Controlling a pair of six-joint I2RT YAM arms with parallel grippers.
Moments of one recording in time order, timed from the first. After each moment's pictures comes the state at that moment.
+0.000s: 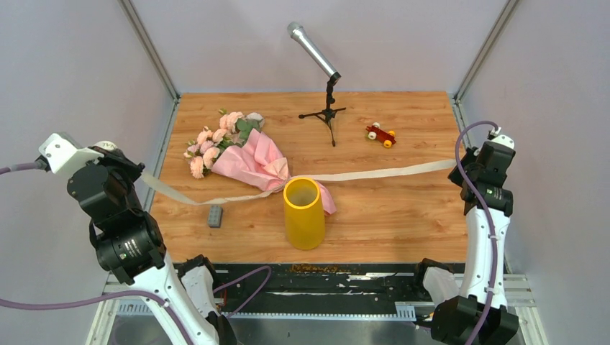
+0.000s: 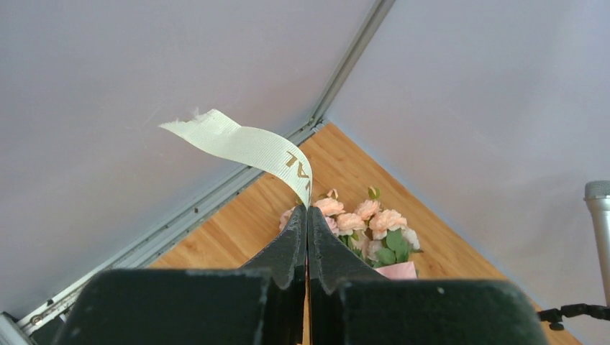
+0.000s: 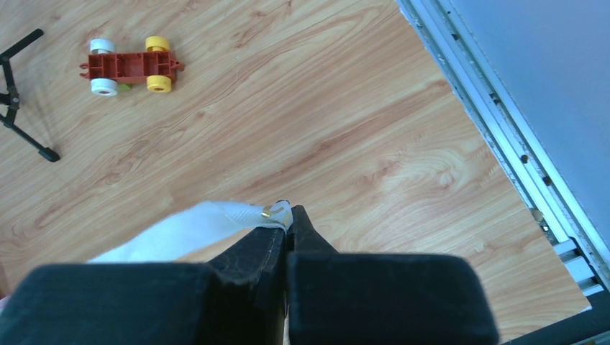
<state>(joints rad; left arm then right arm) 0.56 0.69 1.39 -0.78 -0.04 -0.42 -0.34 0.93 0.94 -0.61 -0.01 0.26</state>
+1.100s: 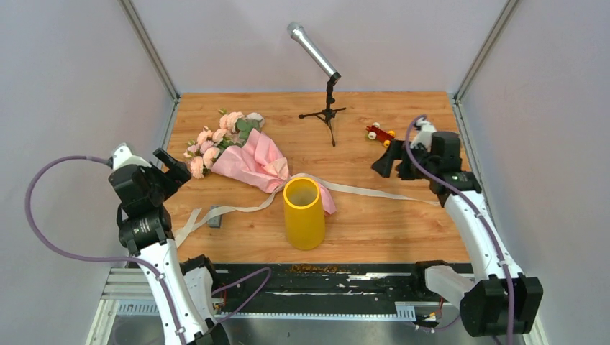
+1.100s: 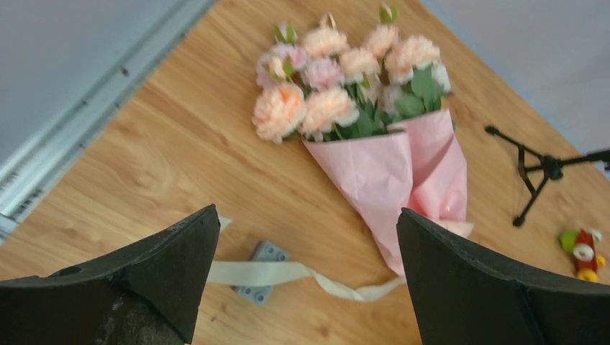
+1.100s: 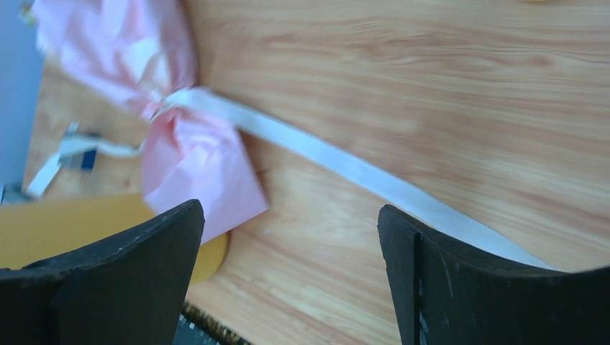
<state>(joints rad) 0.48 0.65 0.97 -0.72 0.14 -0.38 -0.01 1.05 0.91 -0.48 -0.44 0.25</state>
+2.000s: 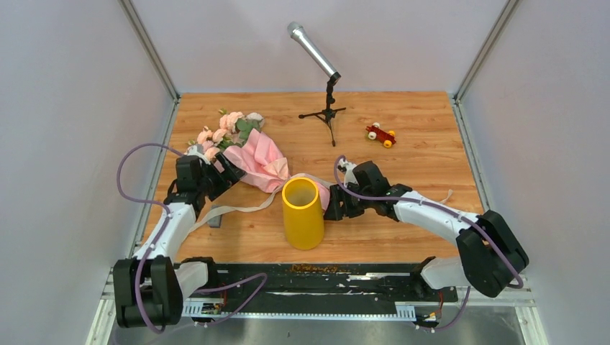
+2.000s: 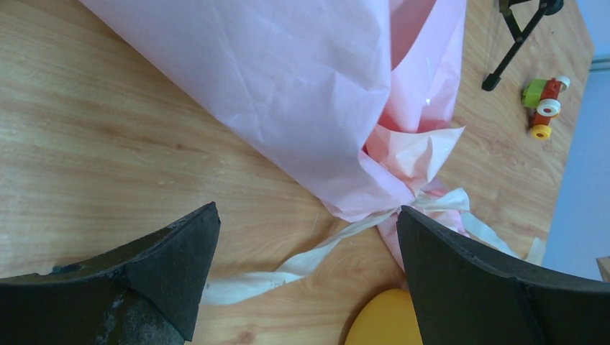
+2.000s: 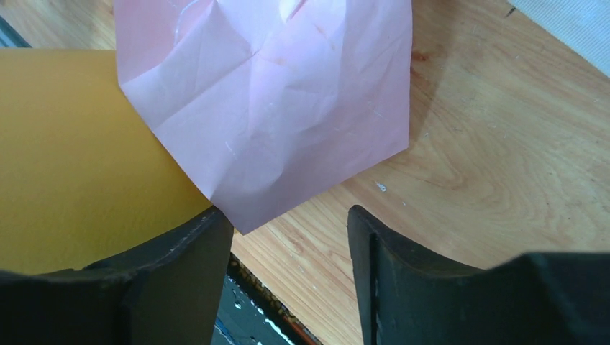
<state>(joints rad) 0.06 1.04 0.55 -0.16 0.30 -0.64 0.64 1.34 0.70 -0.20 -0.39 0.43</state>
